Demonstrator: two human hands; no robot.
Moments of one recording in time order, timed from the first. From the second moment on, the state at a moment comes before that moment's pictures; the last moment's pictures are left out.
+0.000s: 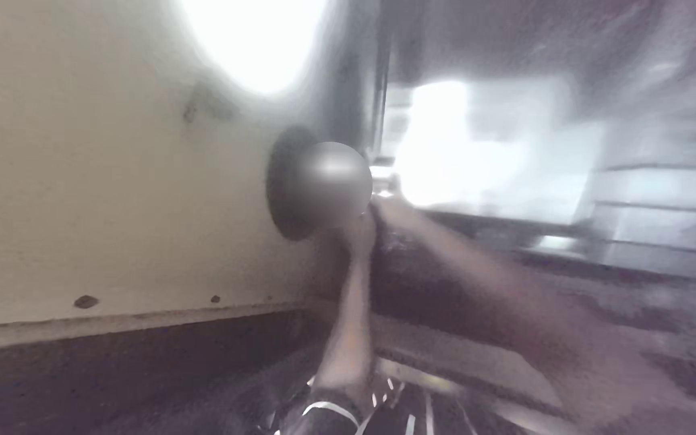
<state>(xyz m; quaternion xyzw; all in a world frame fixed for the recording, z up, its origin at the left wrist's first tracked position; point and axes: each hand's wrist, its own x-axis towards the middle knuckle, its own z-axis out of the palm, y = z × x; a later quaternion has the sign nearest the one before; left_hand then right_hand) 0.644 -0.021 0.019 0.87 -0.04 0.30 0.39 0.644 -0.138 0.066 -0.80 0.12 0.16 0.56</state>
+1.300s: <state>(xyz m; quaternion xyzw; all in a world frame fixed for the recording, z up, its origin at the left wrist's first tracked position) 0.694 -0.018 0.113 1.00 0.01 -0.03 0.08 0.636 -0.211 -0.063 -0.48 0.20 0.04 0.85</state>
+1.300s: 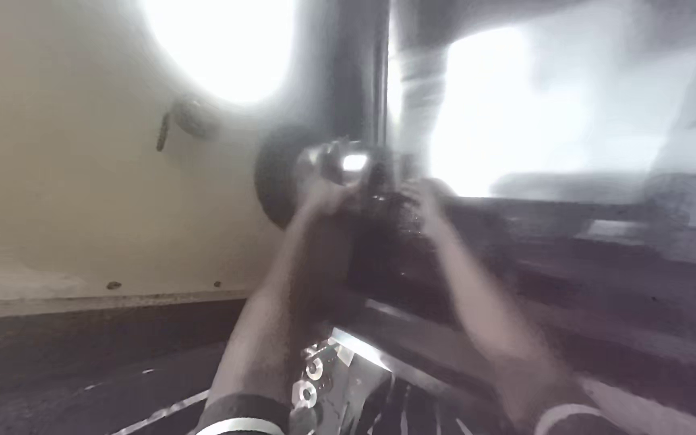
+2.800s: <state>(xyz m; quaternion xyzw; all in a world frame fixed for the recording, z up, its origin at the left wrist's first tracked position) 0.693 -0.037 0.135 0.99 0.04 -0.12 0.09 0.691 -0.138 -0.148 -0.15 0.08 0.11 0.98</state>
